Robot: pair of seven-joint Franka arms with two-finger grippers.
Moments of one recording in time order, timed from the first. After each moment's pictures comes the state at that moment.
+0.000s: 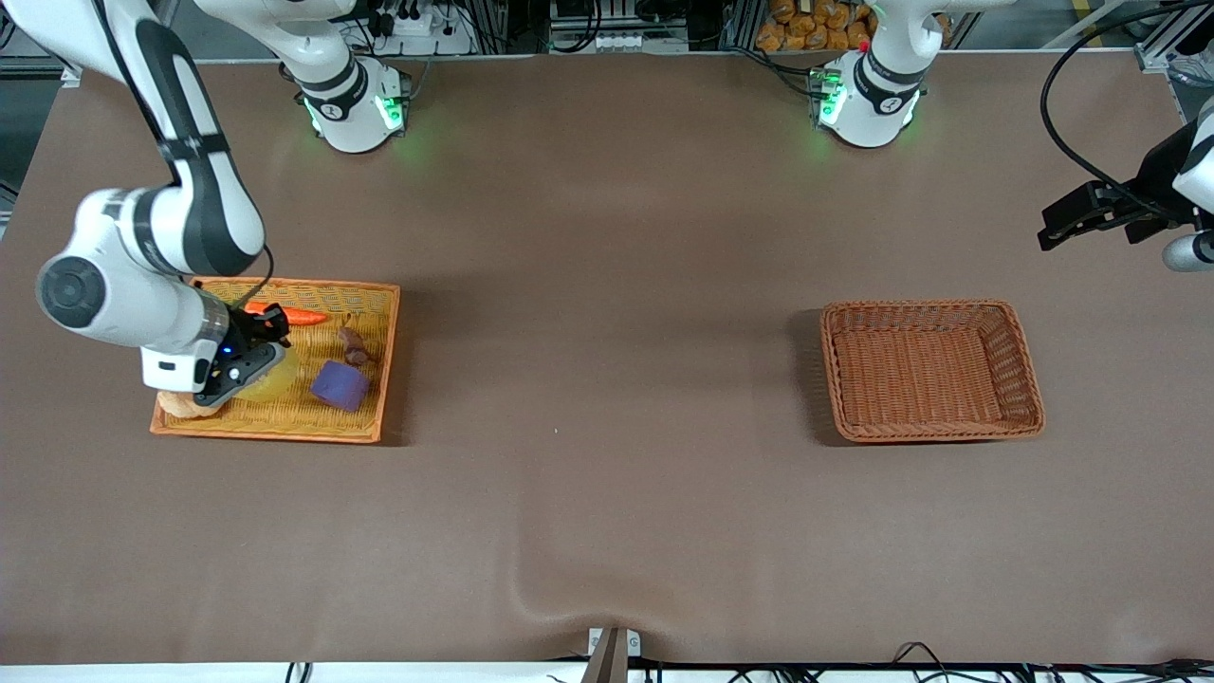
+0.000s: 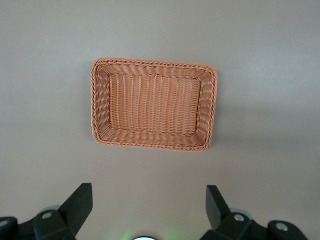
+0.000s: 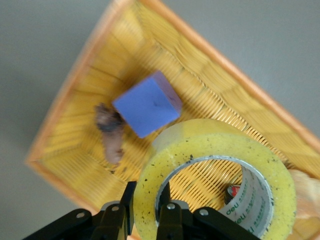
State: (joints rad) left arm -0.02 0.02 -0.03 -1.49 0.00 1.47 -0.13; right arm 0.05 0.22 -0.02 -1.92 0.02 1.97 -0.63
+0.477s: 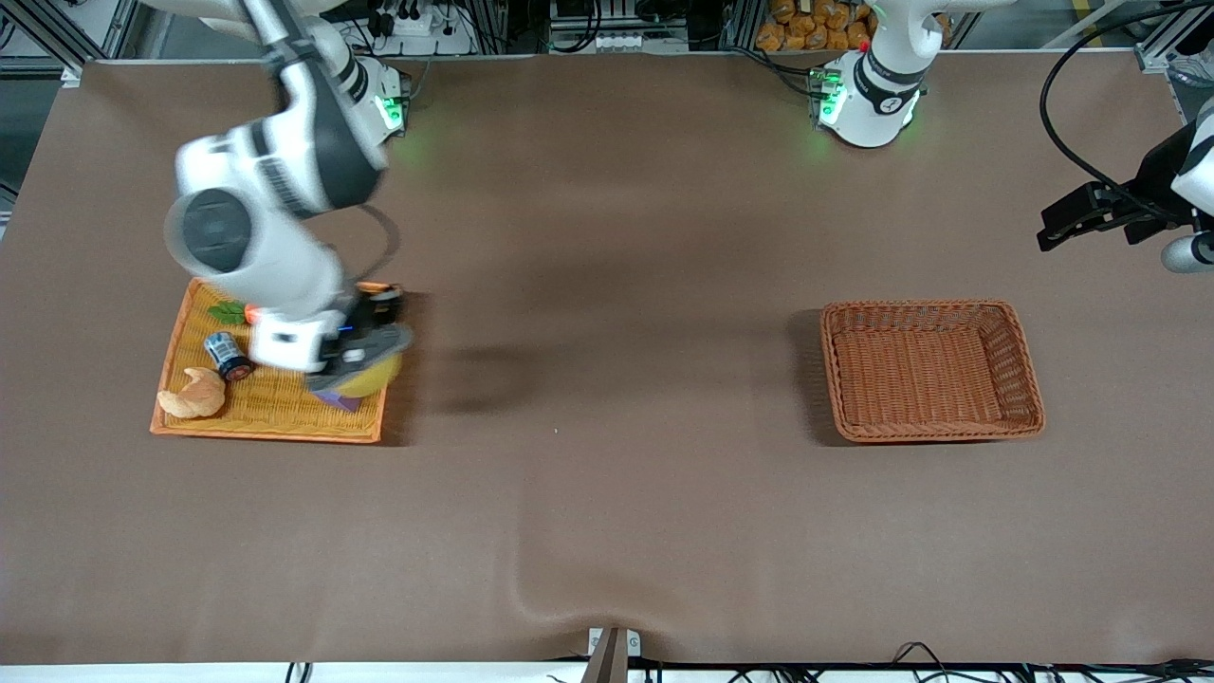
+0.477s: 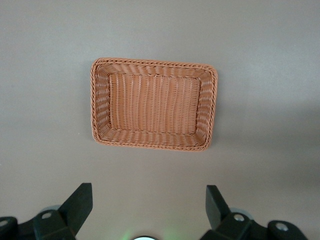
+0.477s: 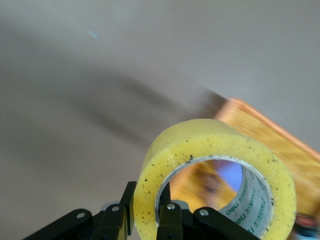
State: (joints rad) left arm -0.02 0.03 -0.03 -1.49 0.00 1.47 -0.13; right arm 0.42 0.29 0.00 -1.67 0.06 1.89 -0.11
